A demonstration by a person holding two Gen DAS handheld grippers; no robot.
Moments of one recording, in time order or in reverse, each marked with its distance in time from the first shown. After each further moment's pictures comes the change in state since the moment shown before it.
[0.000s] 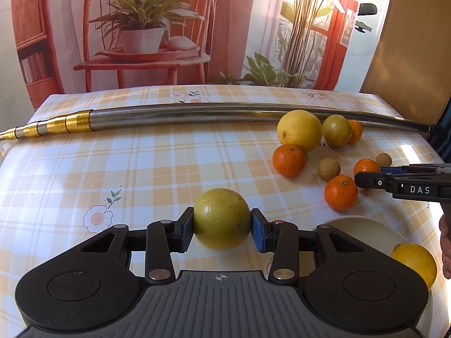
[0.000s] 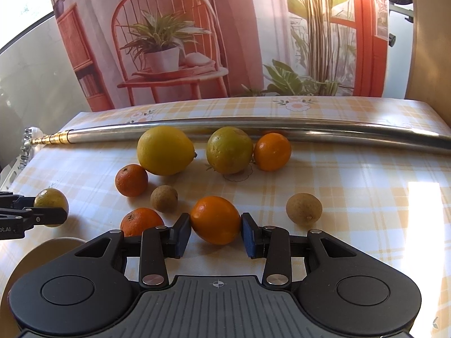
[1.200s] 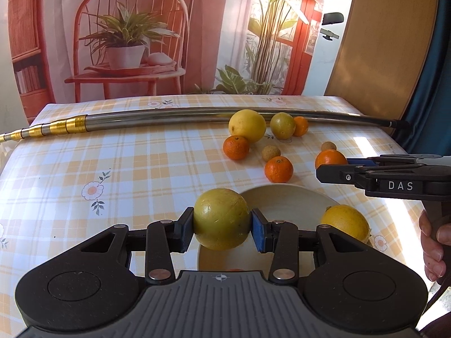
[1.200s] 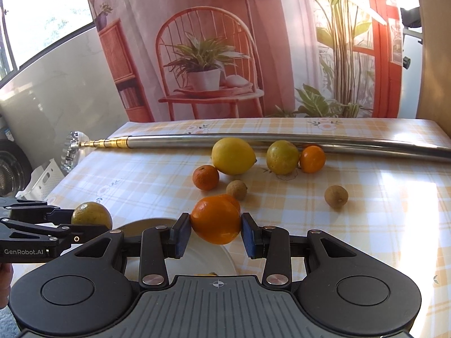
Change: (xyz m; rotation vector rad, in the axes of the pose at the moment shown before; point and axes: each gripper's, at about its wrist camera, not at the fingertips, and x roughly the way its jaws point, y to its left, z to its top) left arm -0.072 -0.033 -0.035 0.036 -0.058 -0.074; right arm -0.081 0.049 -0.025 -0.046 -0.080 0.106
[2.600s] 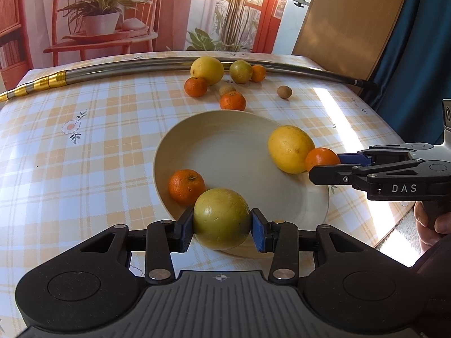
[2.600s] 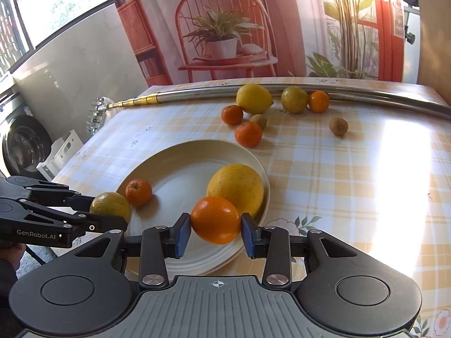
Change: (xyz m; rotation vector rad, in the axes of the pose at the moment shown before) left arm -0.032 -0.023 -0.052 0.027 0.142 -0.106; right arm -0.060 0.017 -0.060 0.002 0.126 0.062
